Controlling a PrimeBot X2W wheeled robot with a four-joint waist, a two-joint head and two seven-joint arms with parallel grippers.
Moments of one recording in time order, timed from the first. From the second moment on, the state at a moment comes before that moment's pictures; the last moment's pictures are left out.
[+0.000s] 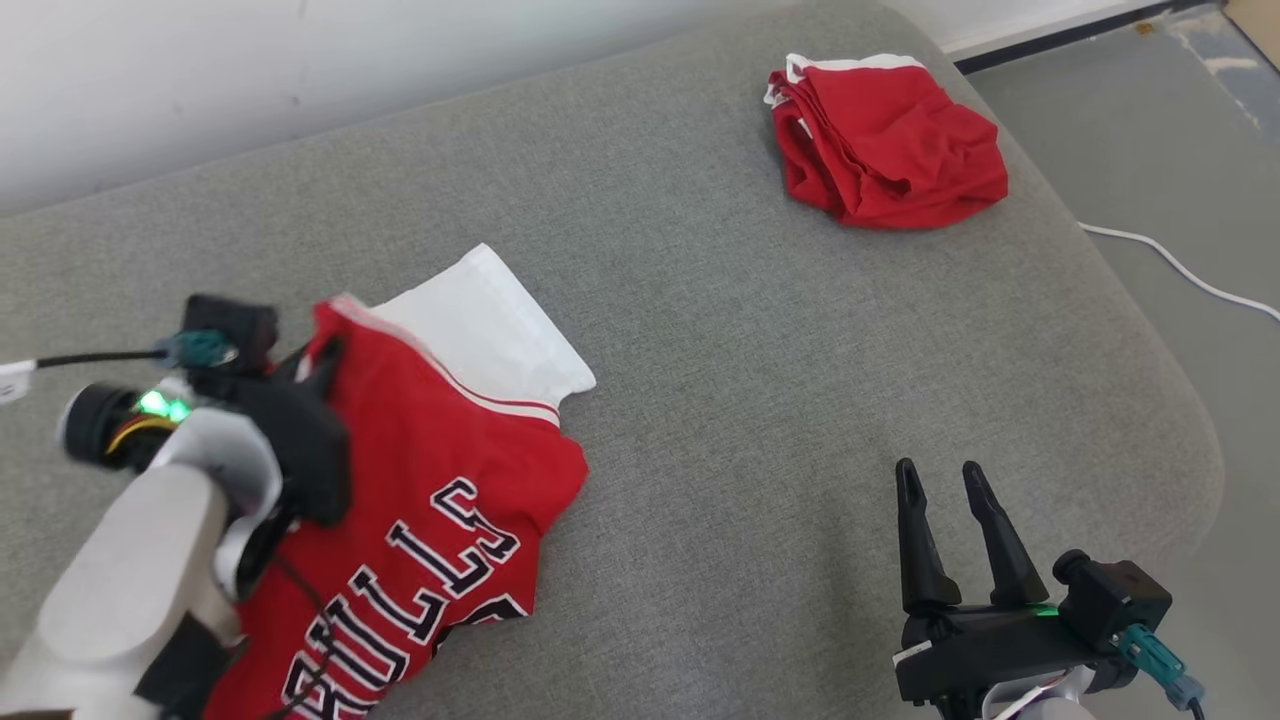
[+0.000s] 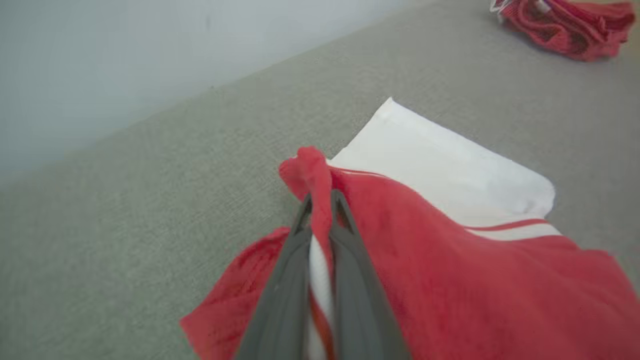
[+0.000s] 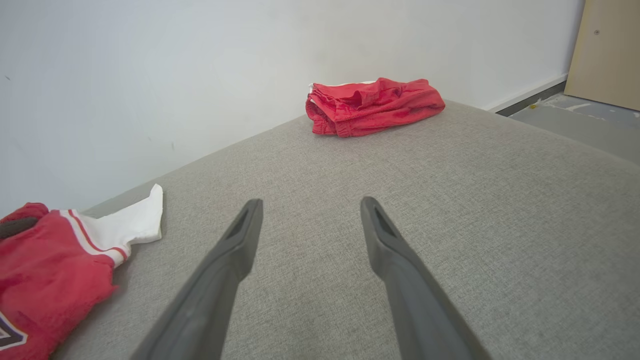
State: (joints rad) left arm -0.73 0.42 -0.49 0.61 -0.54 -0.13 0.18; right arm -0.12 -0.05 0.03 0.22 0.35 0.13 -0.26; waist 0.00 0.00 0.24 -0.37
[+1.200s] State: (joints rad) left arm -0.96 0.29 -0.50 0.22 -0.66 -0.03 0.11; right arm -0.06 -0.05 -0.05 0.23 0.29 0.13 -0.26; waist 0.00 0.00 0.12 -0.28
